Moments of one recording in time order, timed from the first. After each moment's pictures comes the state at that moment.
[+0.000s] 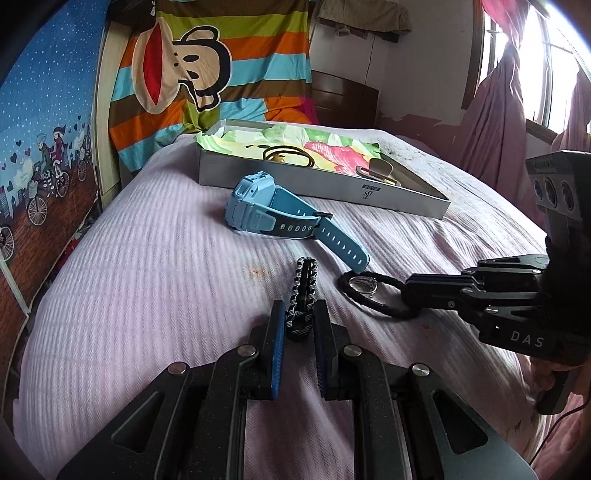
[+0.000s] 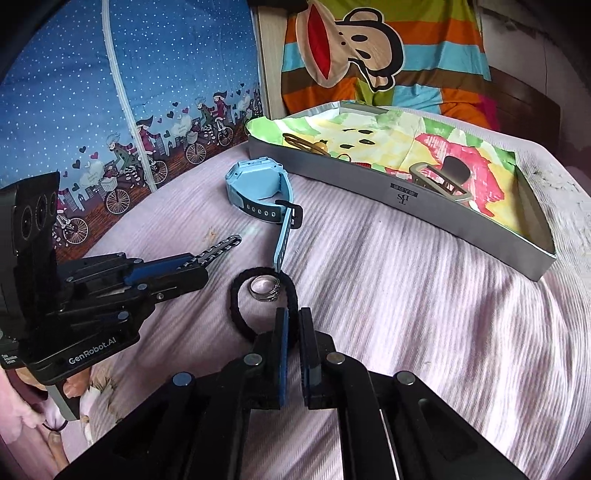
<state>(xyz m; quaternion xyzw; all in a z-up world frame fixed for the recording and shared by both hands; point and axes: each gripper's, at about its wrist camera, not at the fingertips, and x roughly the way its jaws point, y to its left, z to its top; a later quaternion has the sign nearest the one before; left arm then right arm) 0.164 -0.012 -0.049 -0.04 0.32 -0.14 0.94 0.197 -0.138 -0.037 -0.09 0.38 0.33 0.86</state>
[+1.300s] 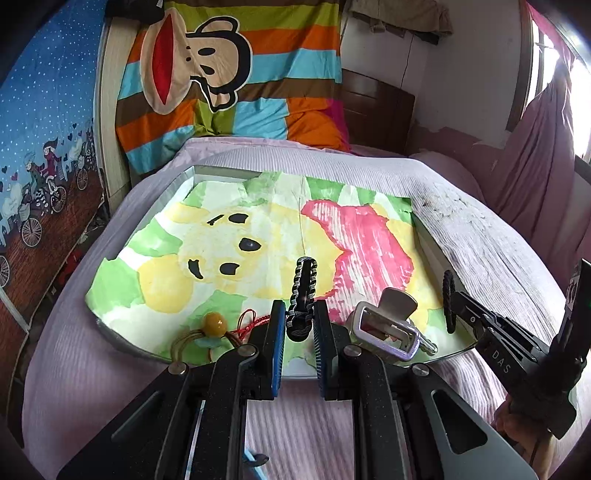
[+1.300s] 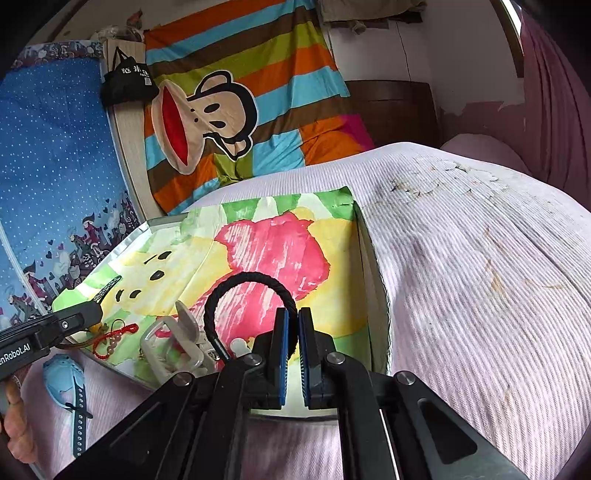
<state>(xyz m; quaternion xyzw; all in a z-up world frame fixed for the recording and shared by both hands) 0.333 -0.069 0.022 -0.07 0.35 -0.08 0.93 0.344 -0.254 -0.018 0.06 0.29 0.13 0.95</state>
